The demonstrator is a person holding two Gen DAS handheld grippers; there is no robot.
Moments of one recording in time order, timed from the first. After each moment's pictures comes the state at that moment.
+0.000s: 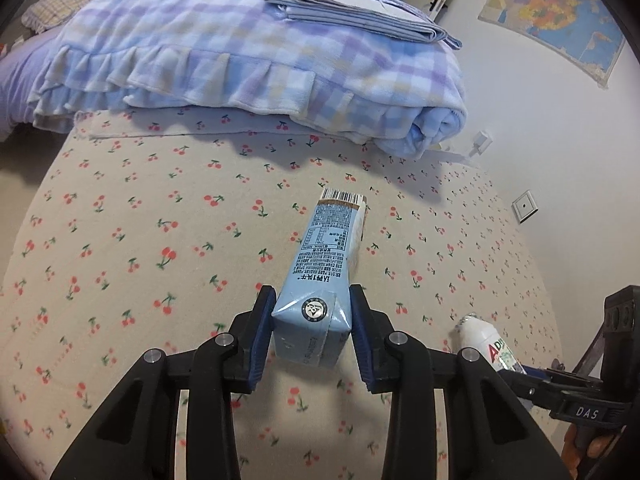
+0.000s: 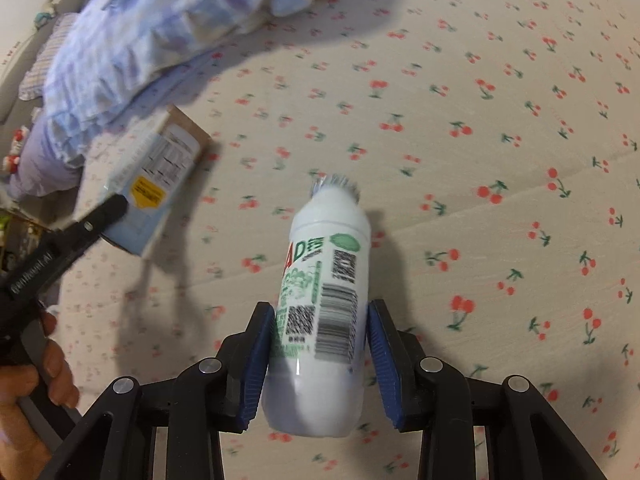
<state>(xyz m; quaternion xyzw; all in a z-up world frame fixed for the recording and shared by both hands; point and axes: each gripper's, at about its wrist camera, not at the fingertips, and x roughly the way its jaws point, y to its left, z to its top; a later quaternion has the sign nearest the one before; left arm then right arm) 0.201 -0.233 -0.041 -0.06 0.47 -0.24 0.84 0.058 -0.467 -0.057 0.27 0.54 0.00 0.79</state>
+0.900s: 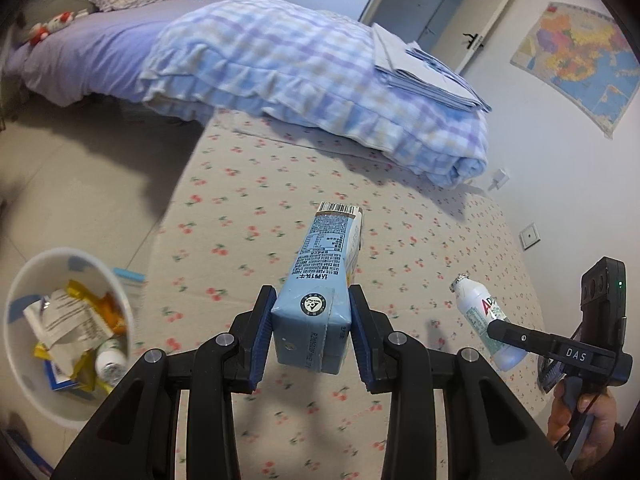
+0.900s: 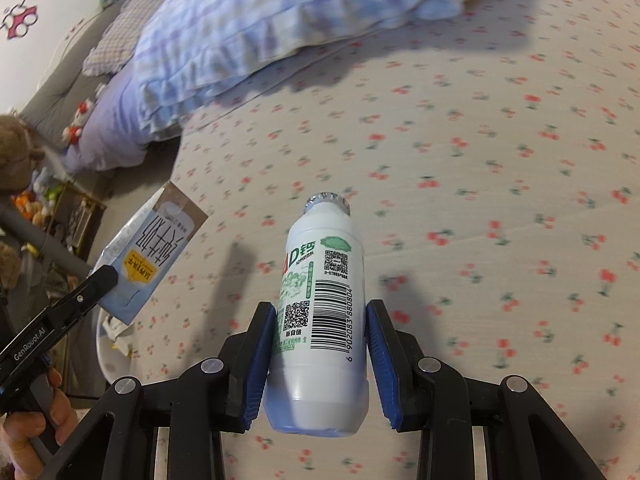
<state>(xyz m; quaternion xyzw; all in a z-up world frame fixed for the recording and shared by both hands) 0.141 -0.068 0.008 -0.11 0.47 -0.18 0.86 0.064 -0.371 -0.015 0.27 0.52 0.08 0.81</state>
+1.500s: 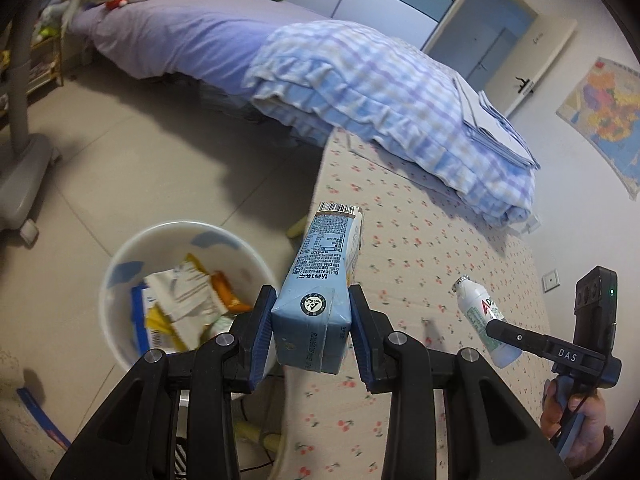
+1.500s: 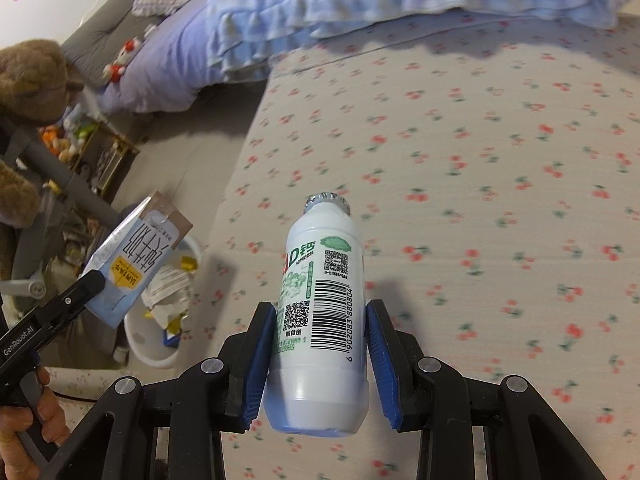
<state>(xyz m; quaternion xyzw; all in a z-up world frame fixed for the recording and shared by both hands) 0.116 0.072 0.014 -0.17 0.46 -0.10 0.87 0.100 -0.253 -0.013 0.22 0.54 0.16 0.80</state>
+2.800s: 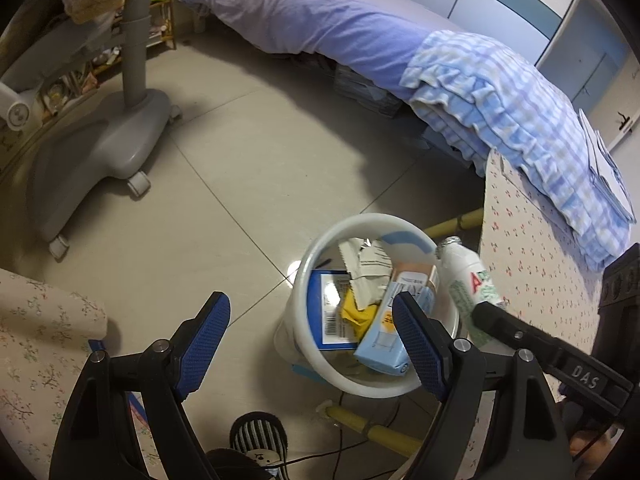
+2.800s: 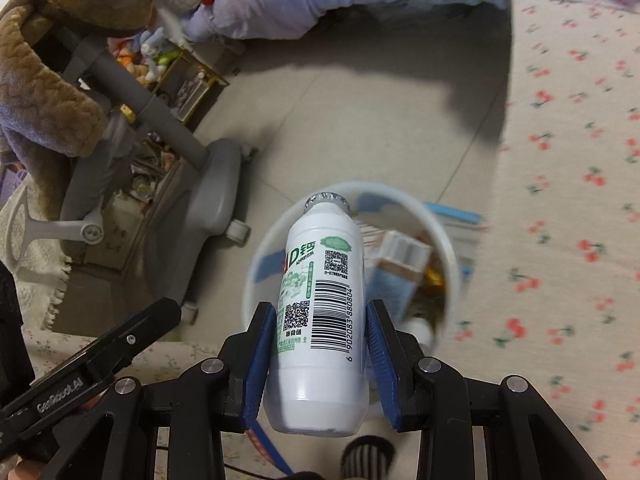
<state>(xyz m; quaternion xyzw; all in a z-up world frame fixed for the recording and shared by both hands) 0.106 0.191 -0.008 -0.16 0.51 0.10 0.84 0.149 -0.028 -0.038 0.21 0.56 0.30 0.75</state>
